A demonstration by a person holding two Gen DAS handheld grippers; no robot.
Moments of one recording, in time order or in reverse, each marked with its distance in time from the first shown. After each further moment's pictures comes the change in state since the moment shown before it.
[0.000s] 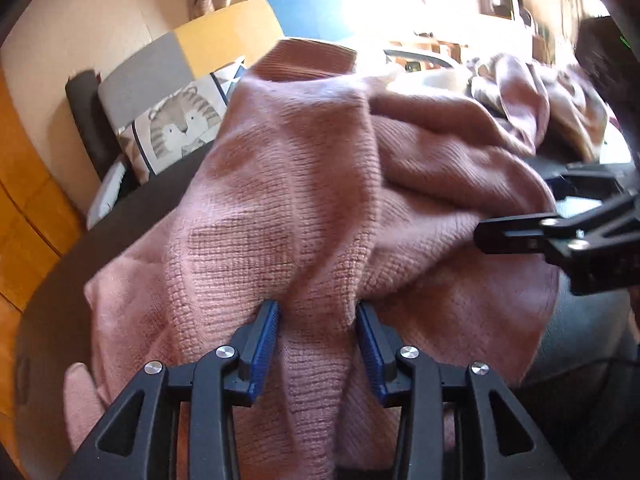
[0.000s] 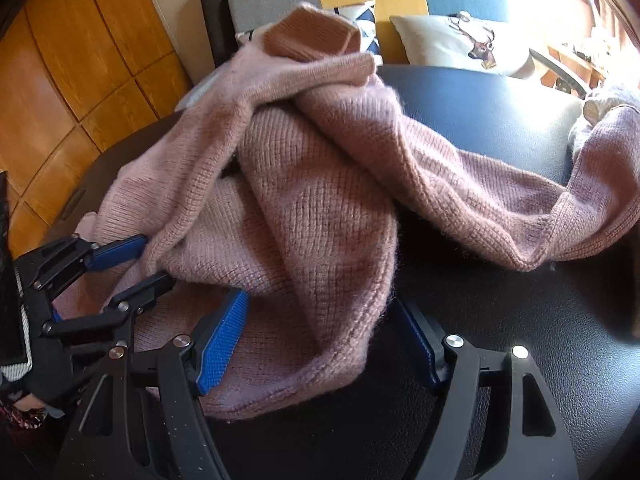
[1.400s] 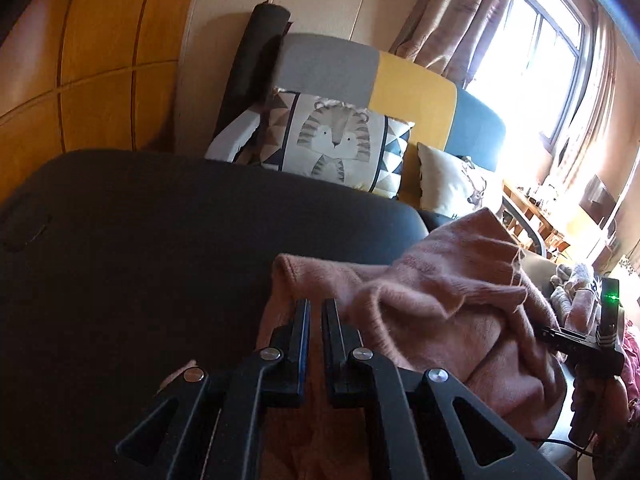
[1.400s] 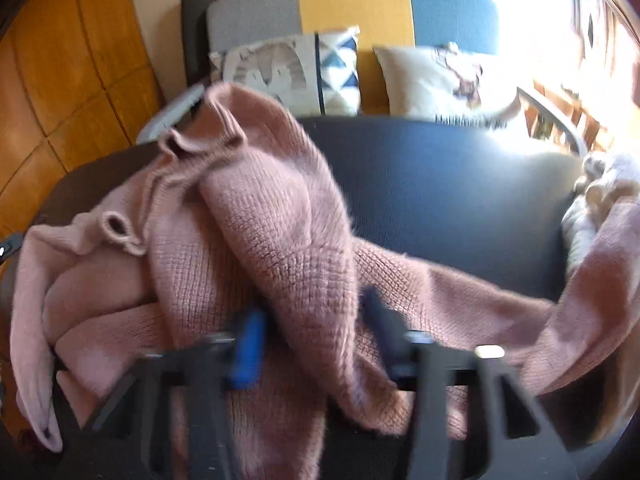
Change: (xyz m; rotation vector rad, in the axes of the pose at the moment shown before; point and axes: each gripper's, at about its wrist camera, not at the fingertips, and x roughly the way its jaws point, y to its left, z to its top) left arm -0.047 0.206 -0.051 -0.675 -0.158 0.035; right arm 0.020 -0.014 0.091 0.002 0.002 -0.122
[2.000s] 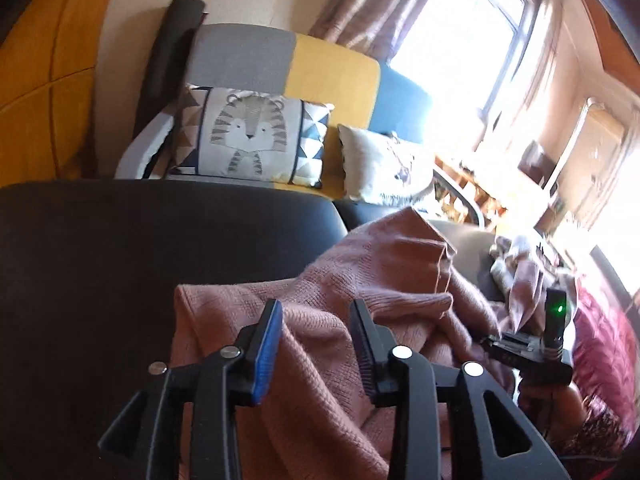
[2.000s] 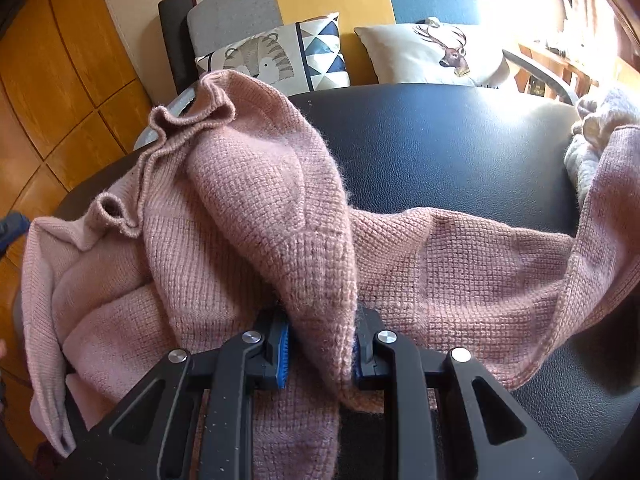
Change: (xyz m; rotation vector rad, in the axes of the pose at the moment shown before) left arm 0.014 -0.060 0.037 0.194 0.059 -0.206; right arm 0.009 0.004 -0.031 0.079 -0.035 0.015
